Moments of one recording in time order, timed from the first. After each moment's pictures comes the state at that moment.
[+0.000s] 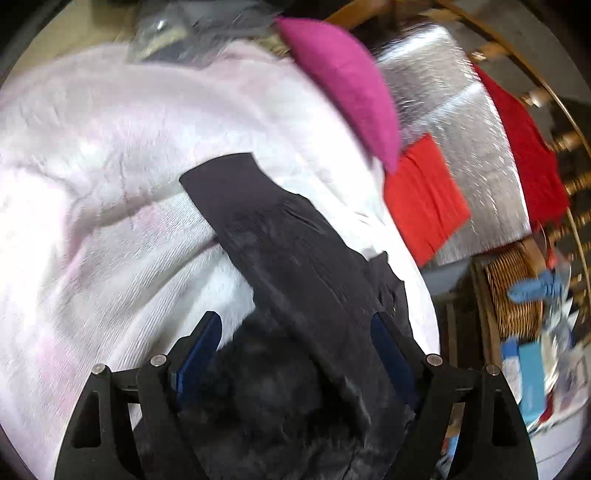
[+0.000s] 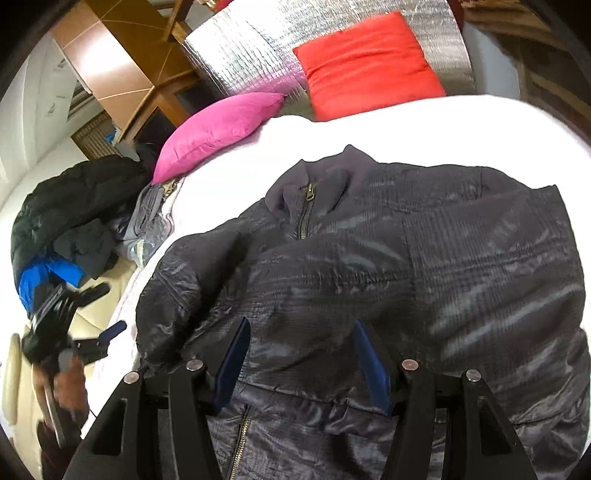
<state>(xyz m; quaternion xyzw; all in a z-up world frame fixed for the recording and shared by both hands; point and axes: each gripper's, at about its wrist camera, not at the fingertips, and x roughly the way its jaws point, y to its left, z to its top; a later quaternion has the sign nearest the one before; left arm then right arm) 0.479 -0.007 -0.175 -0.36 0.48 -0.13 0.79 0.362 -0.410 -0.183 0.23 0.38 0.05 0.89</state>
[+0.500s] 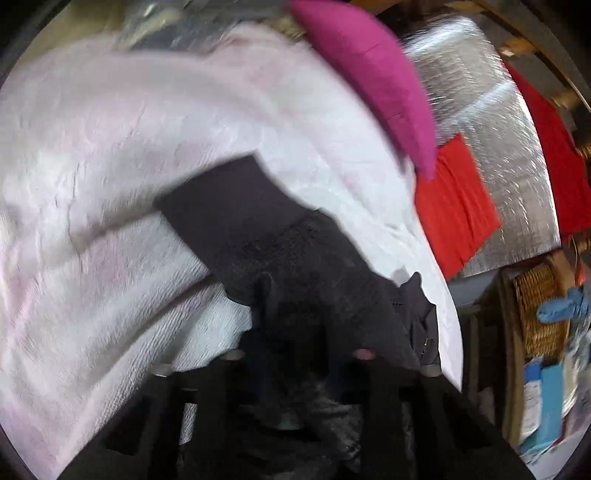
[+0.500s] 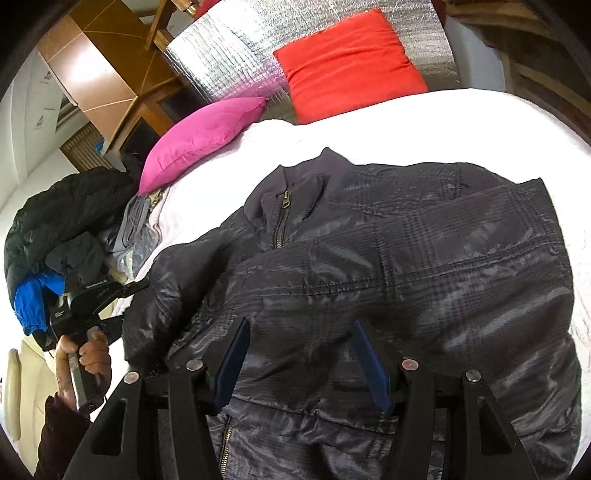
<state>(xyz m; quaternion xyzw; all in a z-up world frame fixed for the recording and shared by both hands) 0.530 -0.042 -0.194 -0.32 0.47 -0.10 0.82 0.368 -0.432 -0.188 0.25 0.38 0.03 0.89</state>
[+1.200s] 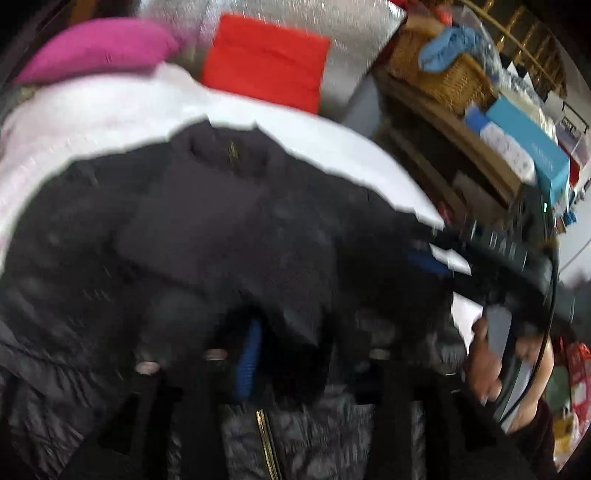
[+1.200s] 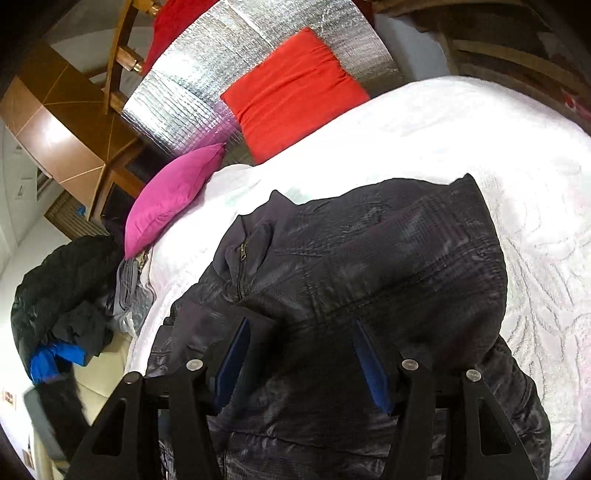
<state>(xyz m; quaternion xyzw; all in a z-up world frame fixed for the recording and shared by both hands) 0.383 -0.244 -0.178 -0.03 0.48 -0.36 0.80 0.352 -0.496 -0.184 0.35 0.34 -0.02 0.87</state>
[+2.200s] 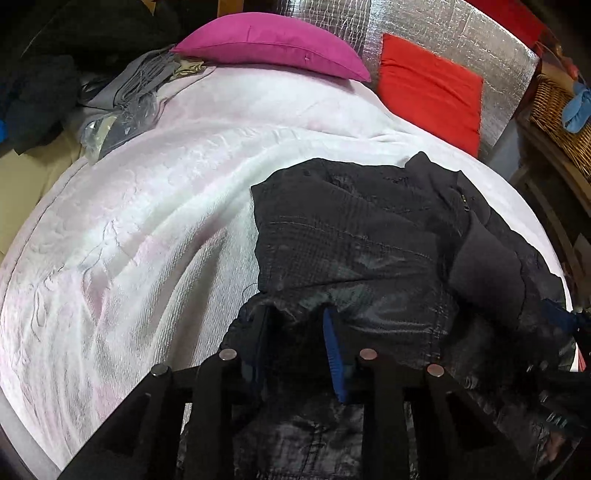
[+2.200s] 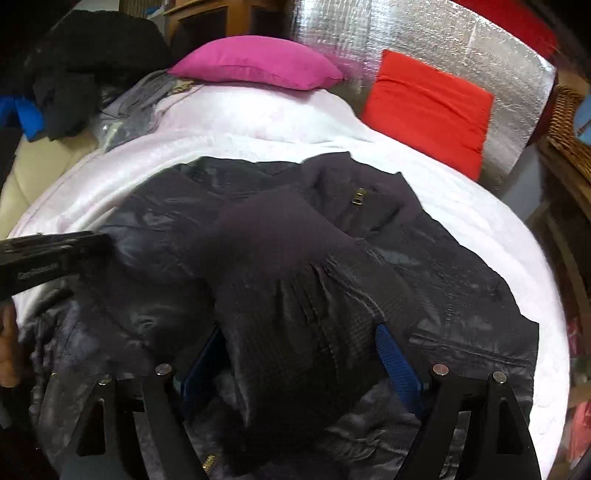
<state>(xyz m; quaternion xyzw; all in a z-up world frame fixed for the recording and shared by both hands) 0.450 -0.098 -0.192 -0.01 0.48 -0.10 0.87 0.407 -0.310 -0.184 -0.06 0.43 0.00 0.90</state>
